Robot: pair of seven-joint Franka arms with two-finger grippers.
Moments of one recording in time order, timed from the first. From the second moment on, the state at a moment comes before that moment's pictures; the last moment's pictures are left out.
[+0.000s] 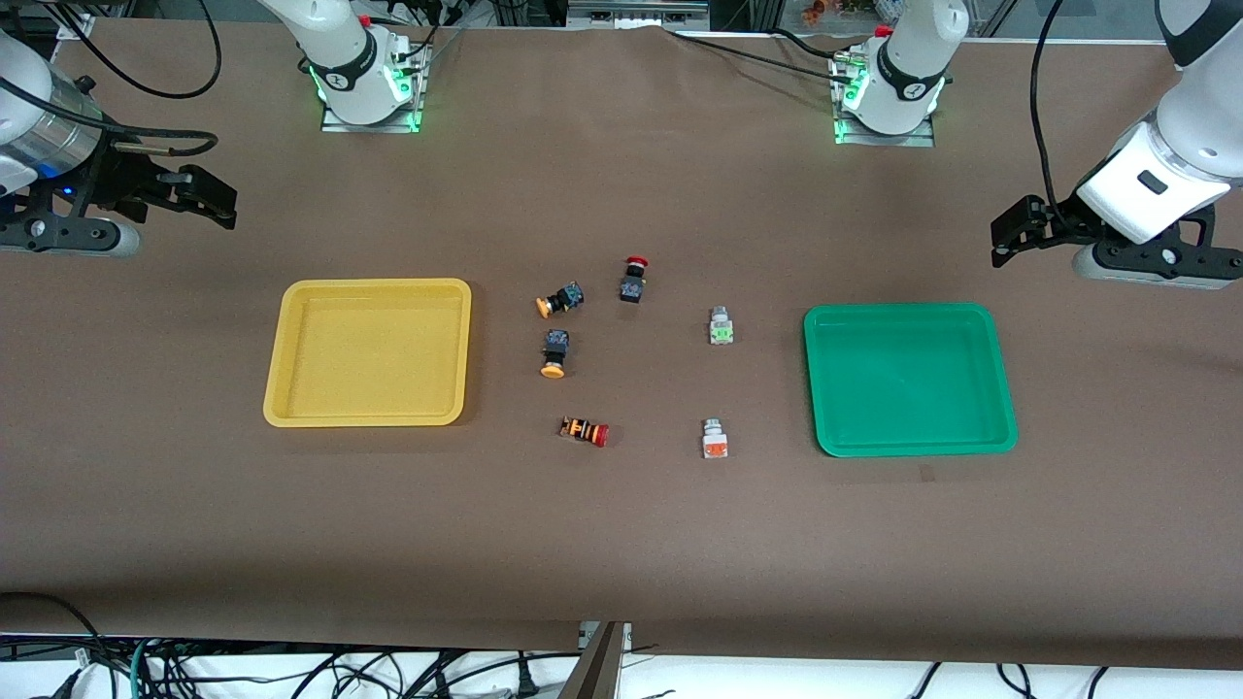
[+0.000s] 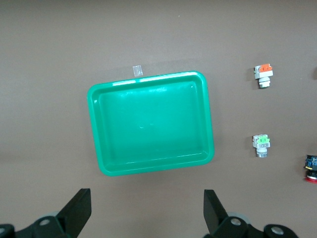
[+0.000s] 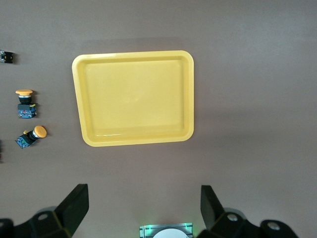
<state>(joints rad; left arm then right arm) -0.01 0.00 -0.09 -1.68 0.00 1.68 -0.02 0.06 0.07 0.10 -1.48 -0.06 1.43 0.19</state>
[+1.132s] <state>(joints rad) -0.02 0.01 -0.10 -1.68 0.00 1.69 -0.02 0.20 0.39 0.11 -1.57 -0.04 1.72 0.31</state>
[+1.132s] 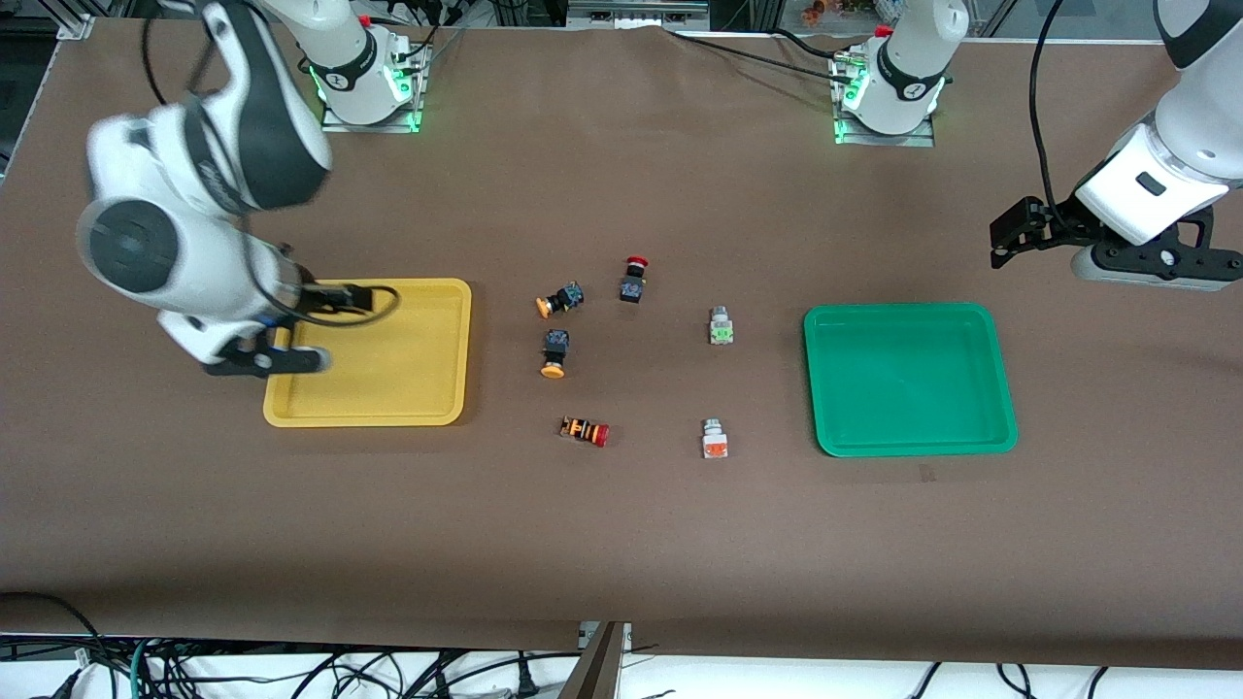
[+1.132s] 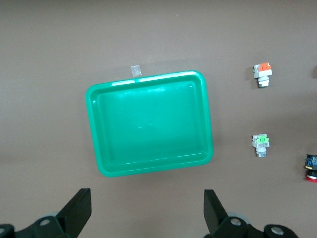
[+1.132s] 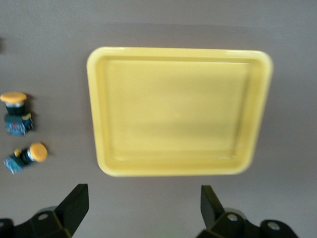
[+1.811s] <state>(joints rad) -0.21 0.49 -0.15 -1.43 0.00 1.88 -0.24 0.44 0.66 0.16 -1.57 -0.03 2.14 0.75</state>
